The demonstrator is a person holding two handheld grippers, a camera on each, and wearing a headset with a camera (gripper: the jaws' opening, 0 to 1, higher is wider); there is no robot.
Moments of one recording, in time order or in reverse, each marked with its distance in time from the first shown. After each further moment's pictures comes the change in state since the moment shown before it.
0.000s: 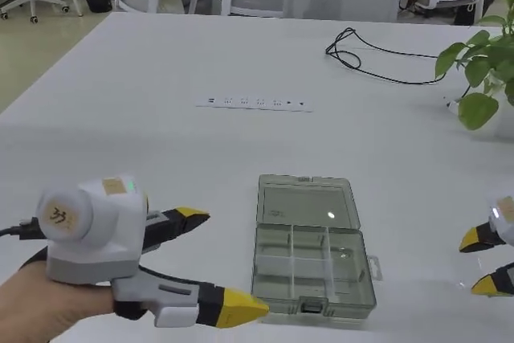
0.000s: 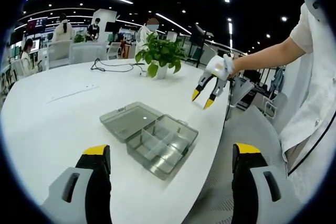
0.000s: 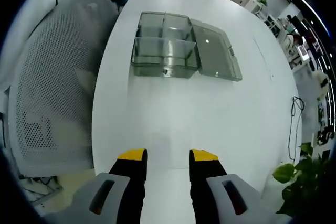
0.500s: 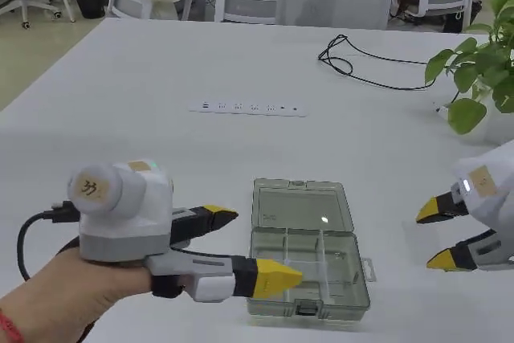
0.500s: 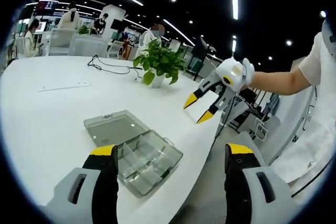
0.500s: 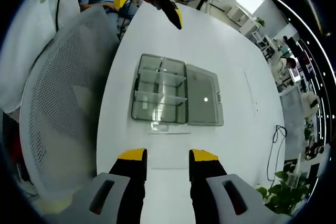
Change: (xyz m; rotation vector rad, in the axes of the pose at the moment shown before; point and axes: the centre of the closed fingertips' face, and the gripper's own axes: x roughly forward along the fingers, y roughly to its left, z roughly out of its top) left arm 0.028 -0.024 0.034 -0.187 -0.082 -0.070; right arm -0.034 -0.010 0.076 -0.082 -0.097 -0.100
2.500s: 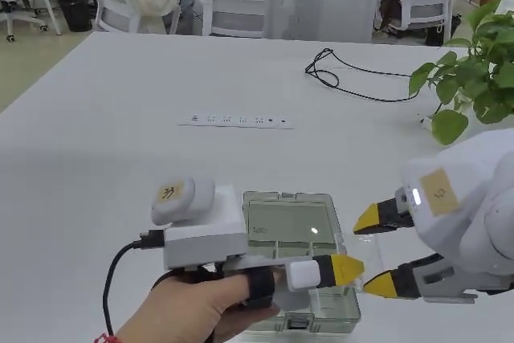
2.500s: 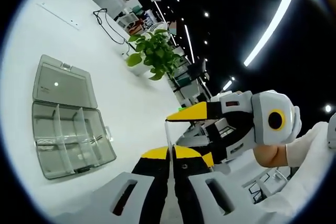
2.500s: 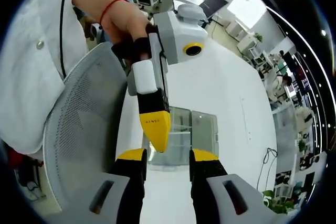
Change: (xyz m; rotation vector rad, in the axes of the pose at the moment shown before) left arm 0.060 -0.068 0.005 -0.550 -0.027 -0.202; right arm -0.034 0.028 0.106 -0.043 -0.094 -0.044
